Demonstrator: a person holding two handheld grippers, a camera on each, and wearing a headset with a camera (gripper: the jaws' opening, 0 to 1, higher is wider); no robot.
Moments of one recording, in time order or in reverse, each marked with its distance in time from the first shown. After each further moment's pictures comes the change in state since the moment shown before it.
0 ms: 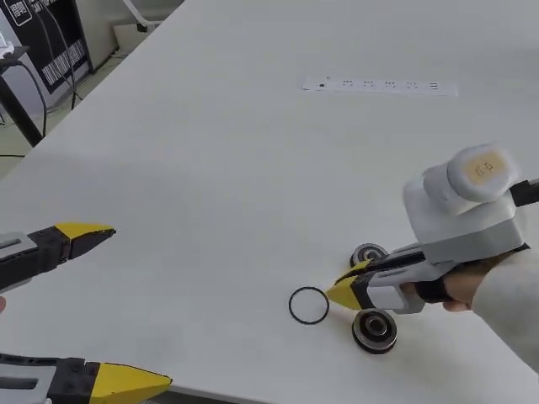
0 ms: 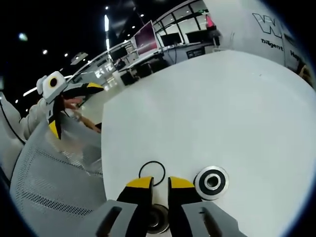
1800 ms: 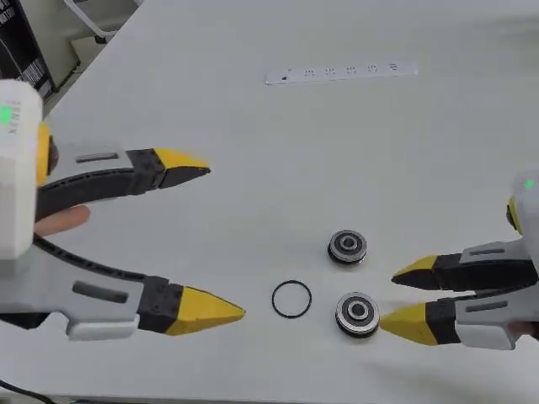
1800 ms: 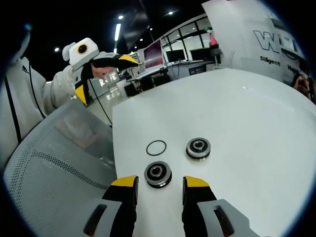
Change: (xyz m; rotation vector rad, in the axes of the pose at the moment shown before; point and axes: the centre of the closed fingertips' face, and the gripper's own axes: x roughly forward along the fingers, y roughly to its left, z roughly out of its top) left arm 0.072 -0.037 0.086 0.409 0.019 -0.263; right arm -0.058 0.008 -0.042 -0.076 -0.138 -0.028
